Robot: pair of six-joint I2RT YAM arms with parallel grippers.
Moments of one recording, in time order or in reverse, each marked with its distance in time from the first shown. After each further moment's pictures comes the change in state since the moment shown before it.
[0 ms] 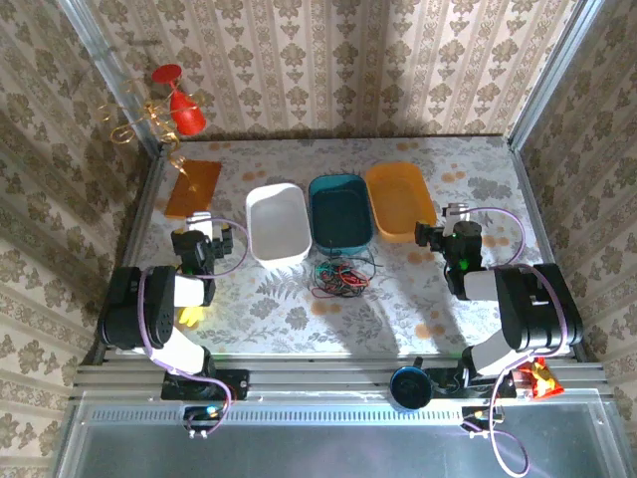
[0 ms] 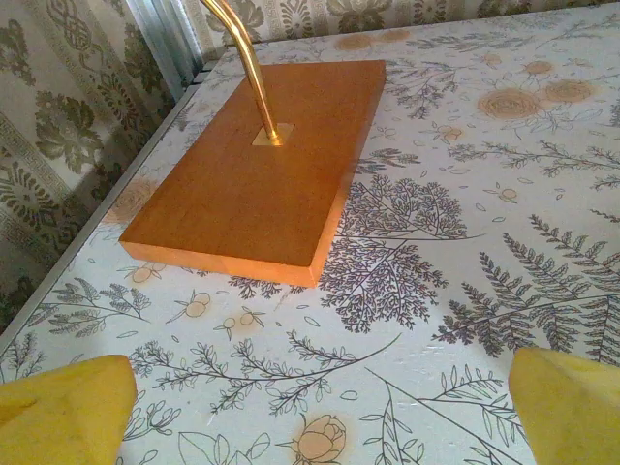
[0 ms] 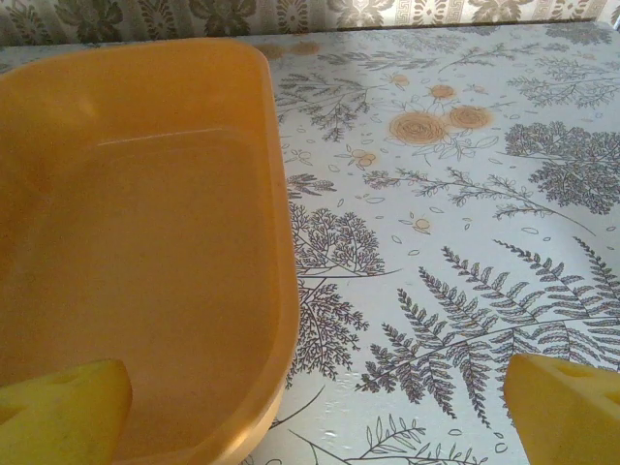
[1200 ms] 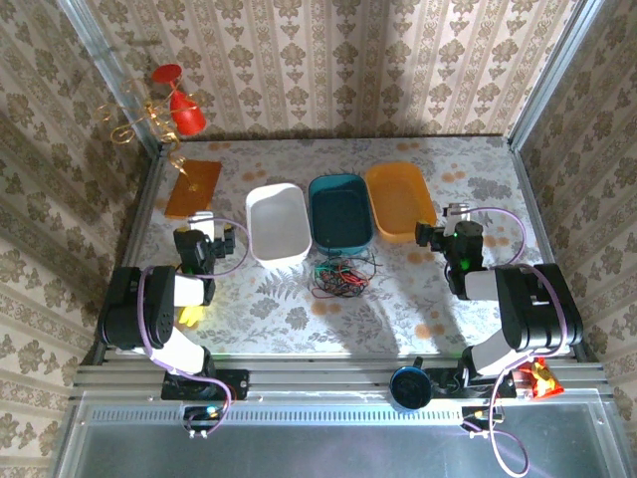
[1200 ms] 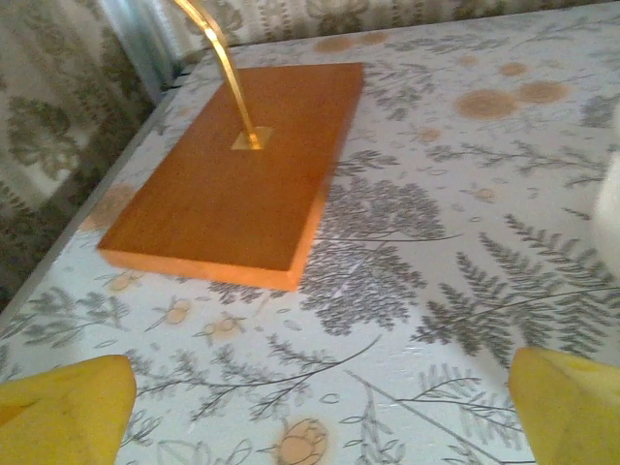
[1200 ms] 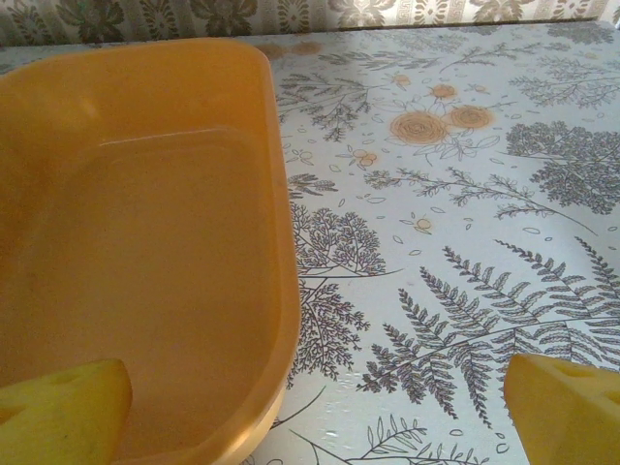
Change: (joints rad) left arm 0.001 0.000 0.007 -0.006 0.074 0.011; right arm -0.019 0.000 0.000 0.000 -0.029 0.001
